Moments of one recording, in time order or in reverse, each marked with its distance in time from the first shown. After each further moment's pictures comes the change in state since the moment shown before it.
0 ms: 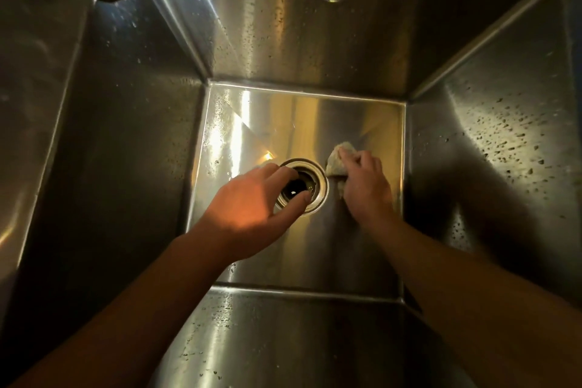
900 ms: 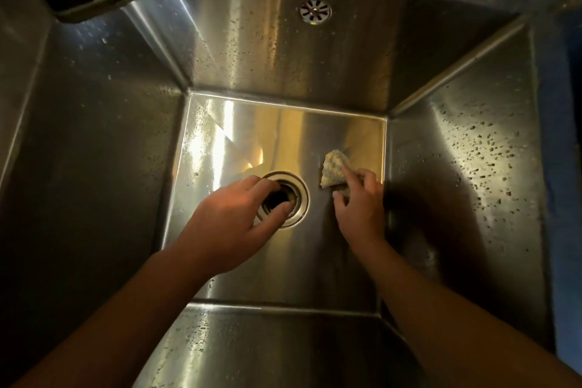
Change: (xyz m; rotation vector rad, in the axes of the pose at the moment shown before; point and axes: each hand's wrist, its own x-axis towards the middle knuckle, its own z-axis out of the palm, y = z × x) left_hand 0.015 -0.003 0.006 0.000 0.065 0.042; right_hand -0.016 0.015 -0.015 0.172 0.117 0.159
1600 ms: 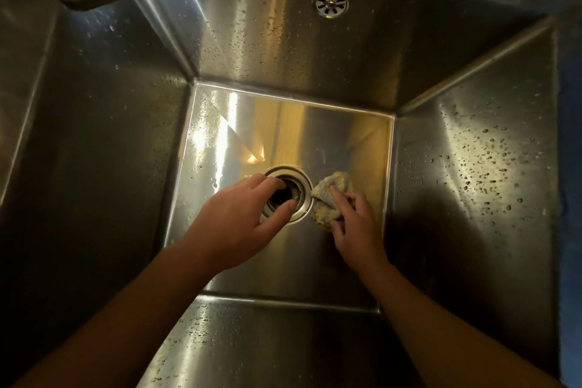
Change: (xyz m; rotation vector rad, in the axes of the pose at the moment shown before) left_hand 0.001 -0.004 0.004 -0.065 -0.063 -0.078; right_hand -0.039 0.010 0.002 0.109 -0.278 -0.083
